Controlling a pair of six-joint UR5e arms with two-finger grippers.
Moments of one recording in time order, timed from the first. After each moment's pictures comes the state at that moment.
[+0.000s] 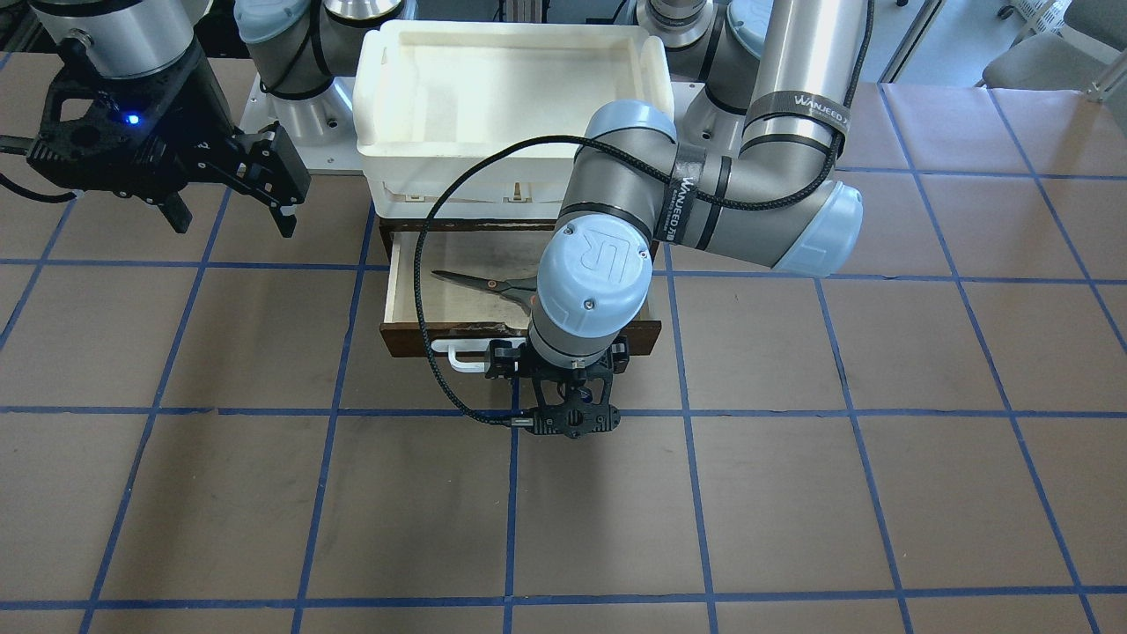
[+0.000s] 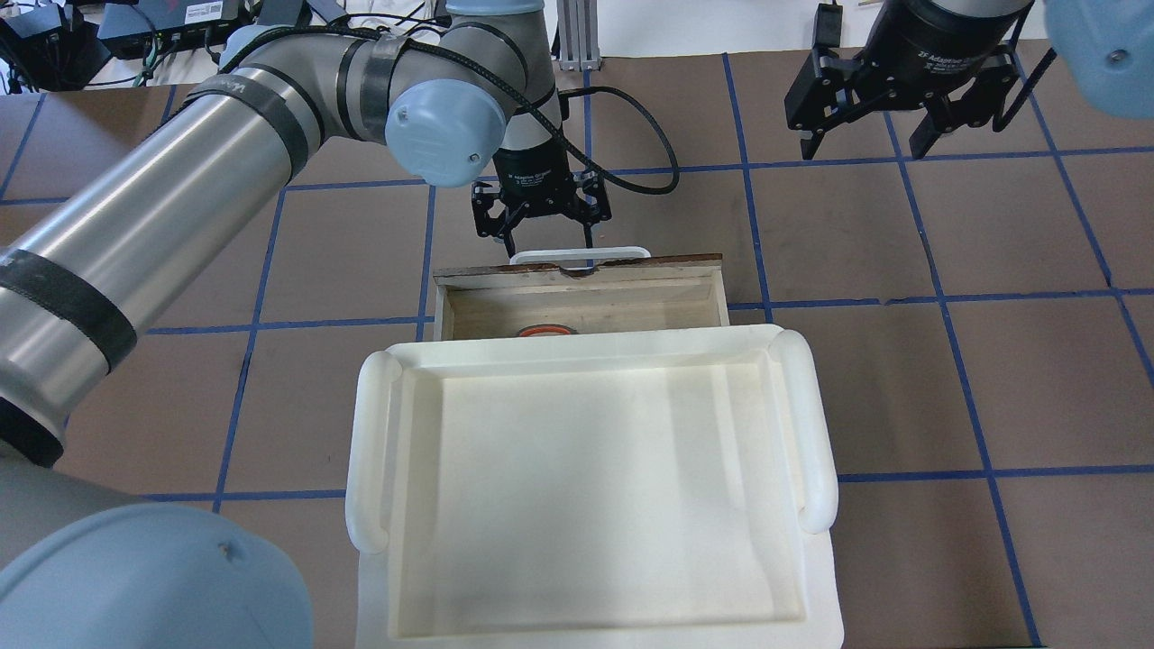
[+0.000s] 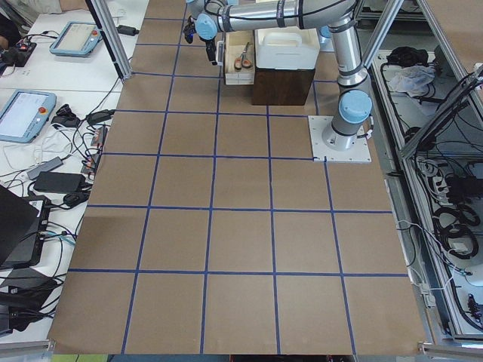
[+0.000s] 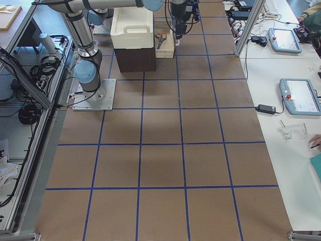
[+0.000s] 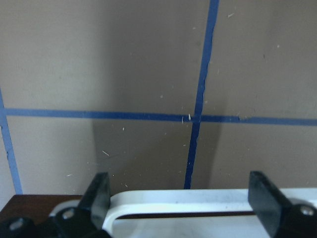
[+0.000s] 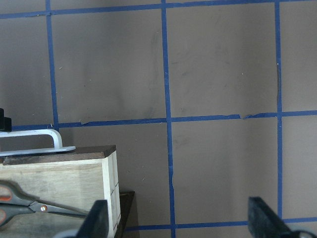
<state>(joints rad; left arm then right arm) -1.85 -2.07 -1.36 -1.46 1.45 -0.35 1.56 -1.56 1.49 -1.59 -1.56 0.03</state>
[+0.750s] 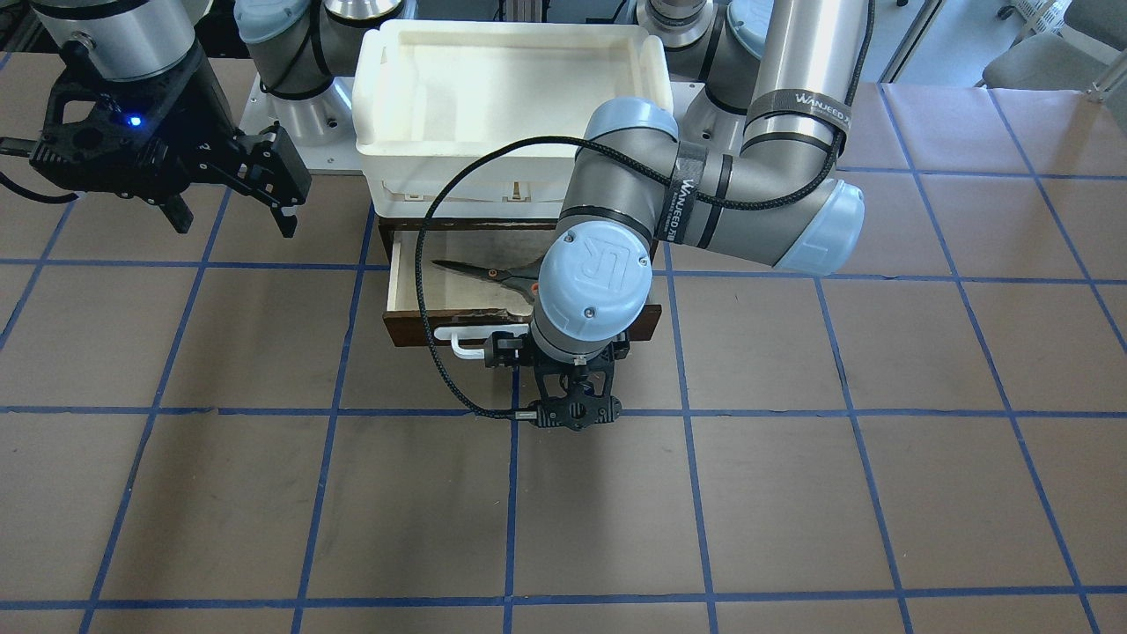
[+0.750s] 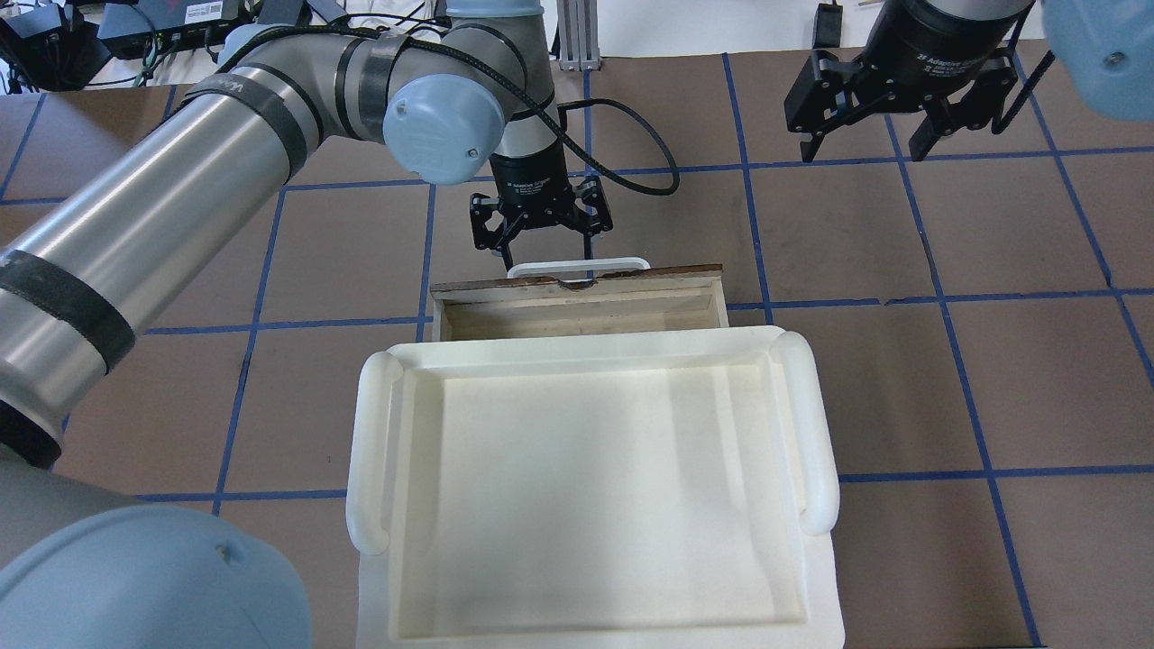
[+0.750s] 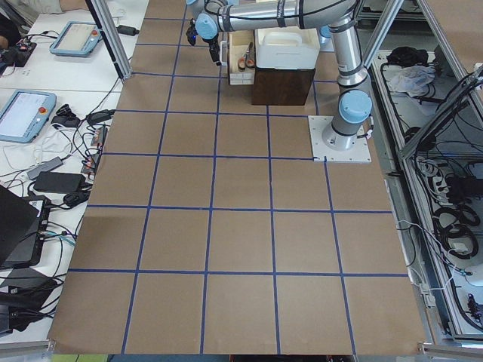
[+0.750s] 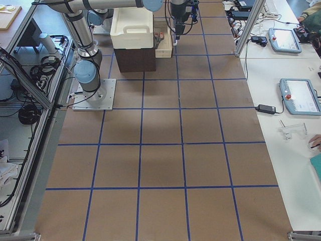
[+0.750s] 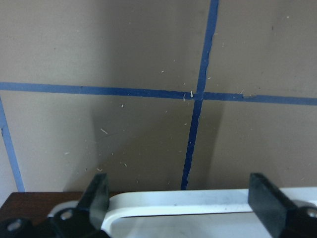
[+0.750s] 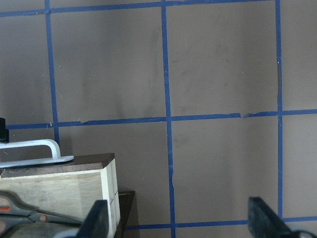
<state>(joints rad) -1.85 -2.07 -1.36 -1.54 1.44 -0.37 1.56 -1.56 1.49 -1.59 -1.56 0.03</state>
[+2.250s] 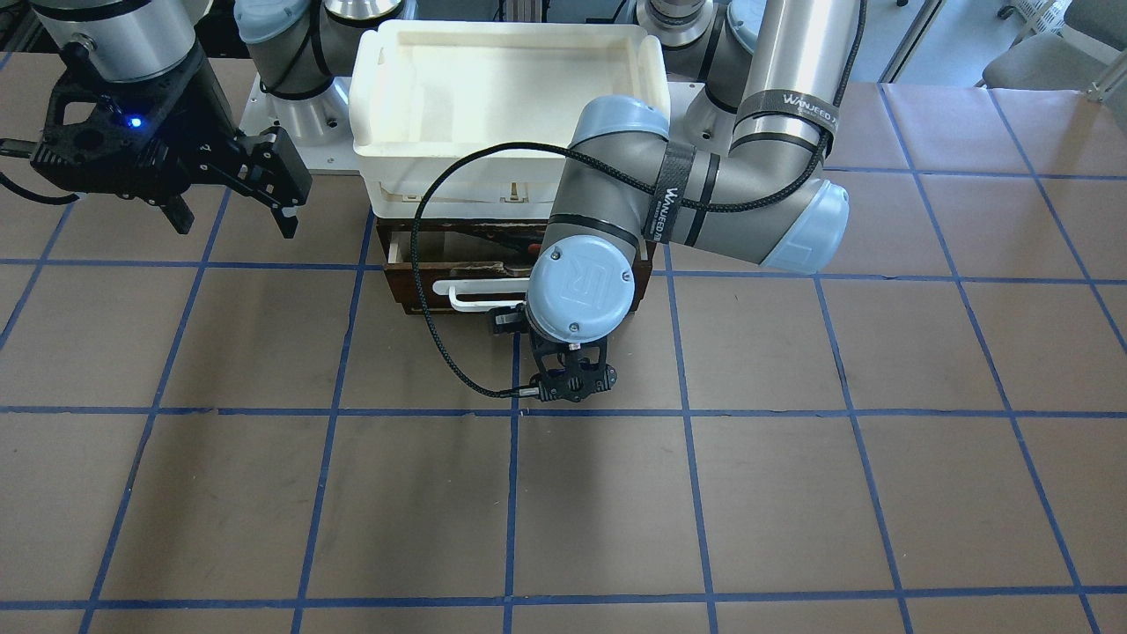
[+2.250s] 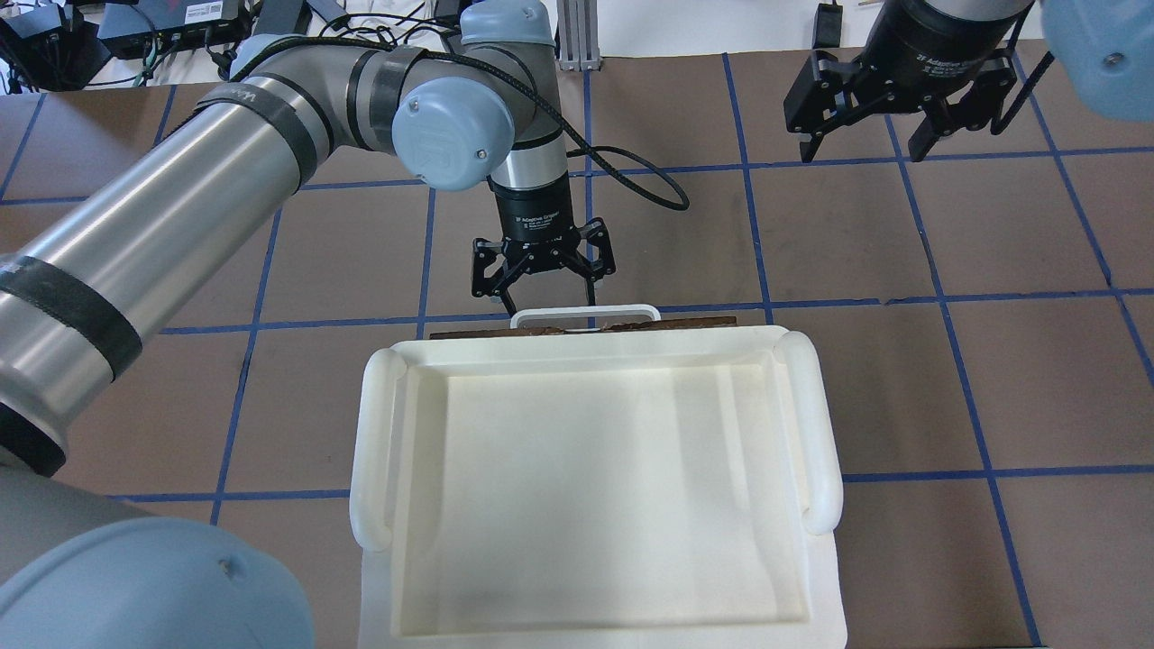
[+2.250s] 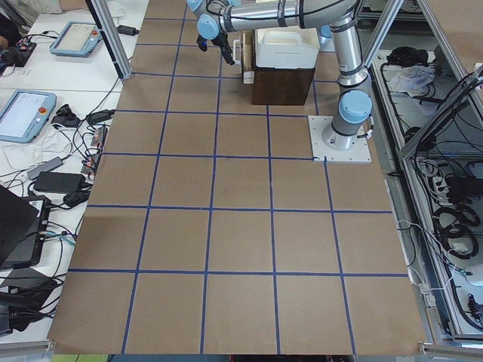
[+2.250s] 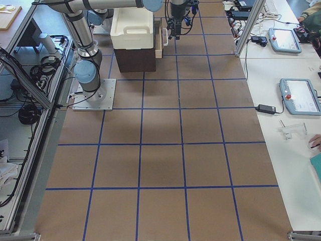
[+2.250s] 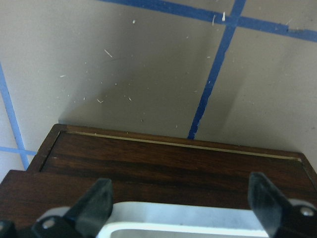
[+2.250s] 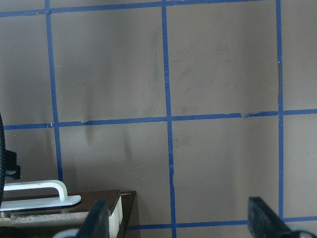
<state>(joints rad) -1.87 -2.07 -1.38 -1.70 1.40 -0.46 1.56 -1.56 1.49 -1.59 -1.56 0.03</state>
